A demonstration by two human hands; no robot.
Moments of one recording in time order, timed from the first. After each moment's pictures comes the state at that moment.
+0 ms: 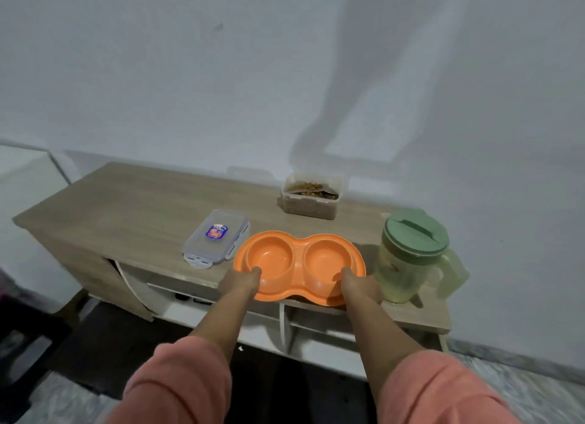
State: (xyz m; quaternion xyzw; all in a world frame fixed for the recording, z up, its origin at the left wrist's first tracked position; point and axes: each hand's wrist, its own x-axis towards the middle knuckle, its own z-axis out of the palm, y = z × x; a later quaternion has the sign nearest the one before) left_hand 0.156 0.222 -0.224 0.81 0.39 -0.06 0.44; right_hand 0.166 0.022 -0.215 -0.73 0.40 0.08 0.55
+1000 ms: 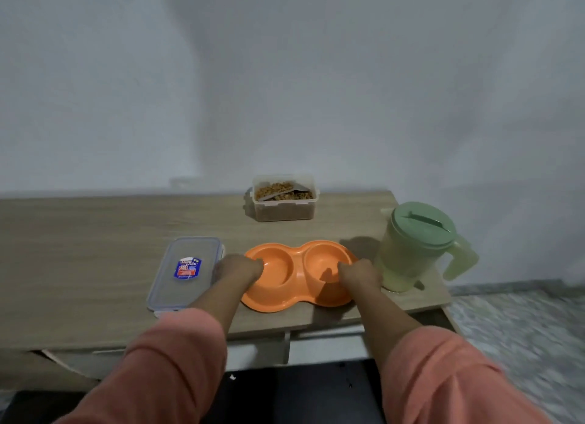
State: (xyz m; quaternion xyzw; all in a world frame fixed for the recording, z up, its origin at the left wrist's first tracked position) left_hand 0.288 0.257 -0.225 0.95 0.15 -0.23 0.18; right_hand 0.226 0.056 -0.219 -0.84 0.43 0.09 0.32
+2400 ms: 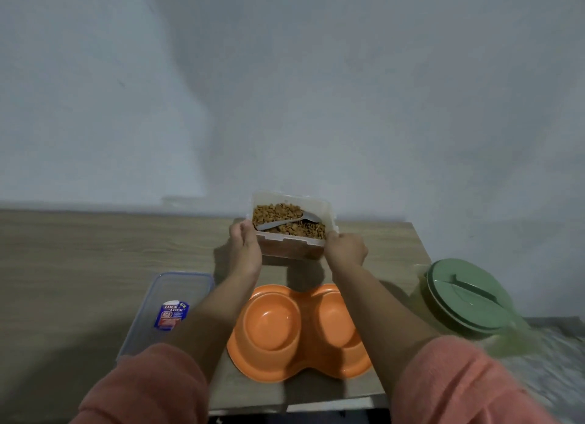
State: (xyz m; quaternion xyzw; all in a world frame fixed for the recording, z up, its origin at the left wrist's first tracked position) left_hand 0.373 0.231 -0.199 0.76 0.16 -0.04 0.63; right_hand 0.358 0.086 -0.172 -0.81 0.38 -0.05 0.45
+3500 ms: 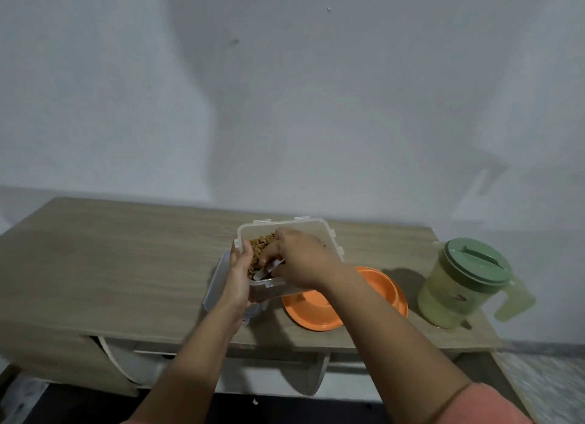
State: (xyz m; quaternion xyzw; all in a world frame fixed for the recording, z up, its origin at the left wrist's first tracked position) left_hand 0.223 0.356 -0.164 0.57 0.11 -0.08 0.81; right_hand 0.222 0.235 -0.084 -0.96 -0.24 0.02 0.11
